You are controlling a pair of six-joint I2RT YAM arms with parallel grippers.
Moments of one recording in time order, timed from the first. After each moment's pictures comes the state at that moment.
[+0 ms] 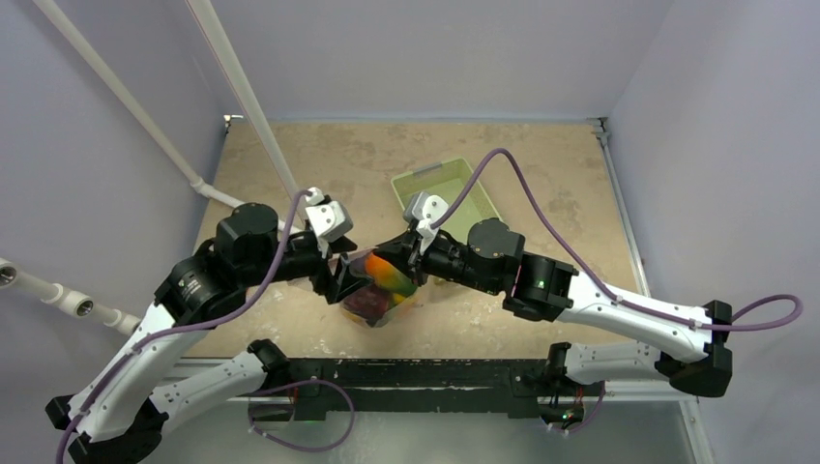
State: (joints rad) left arm -0.75 0.80 1.20 -0.78 0.38 0.02; right arm 1.21 1.12 1.13 -0.08 0.07 0.02
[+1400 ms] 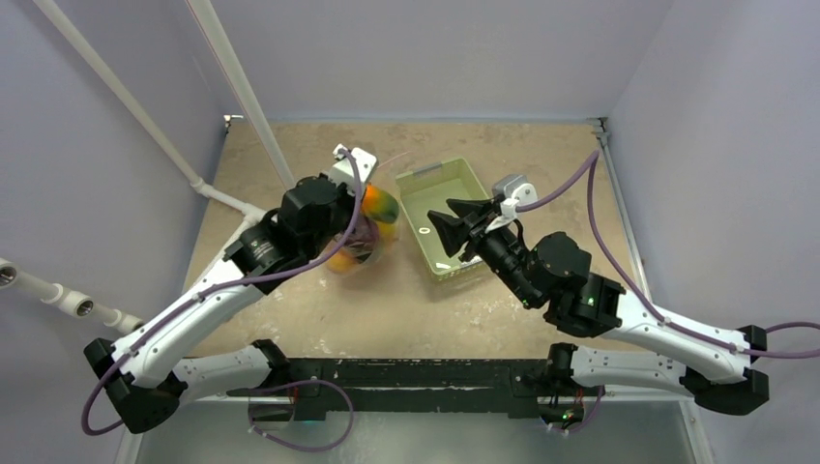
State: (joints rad) left arm -0.80 1.03 1.17 -0.49 -0.39 0.05; right arm 1.21 0.88 1.04 -0.01 0.54 0.06
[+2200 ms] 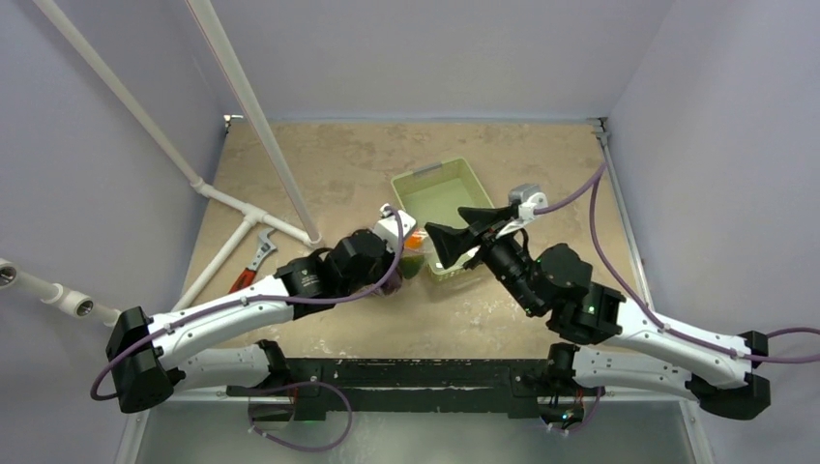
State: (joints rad) left arm -1.01 1.11 0.87 -0.32 -0.32 -0.14; right arm 1.21 0.79 0.90 0.05 0.59 0.24
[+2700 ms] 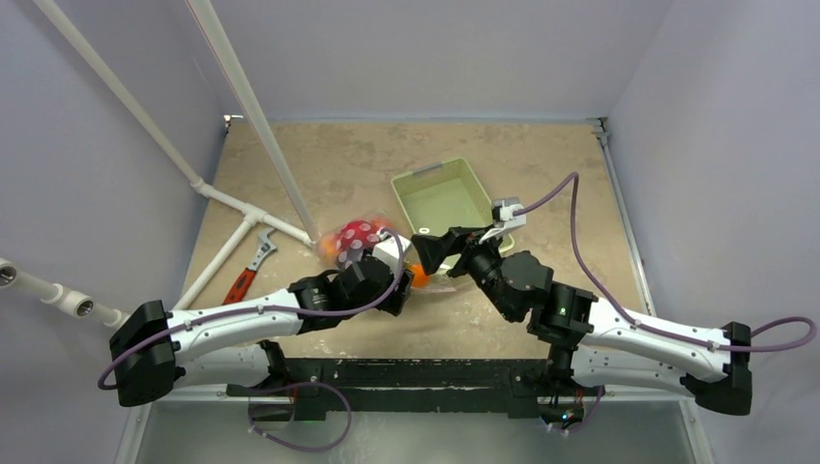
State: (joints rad) left arm -1.08 1.12 0.65 -0.20 -0.32 -0.39; right arm 1.21 0.86 0.79 0.05 0.67 0.53
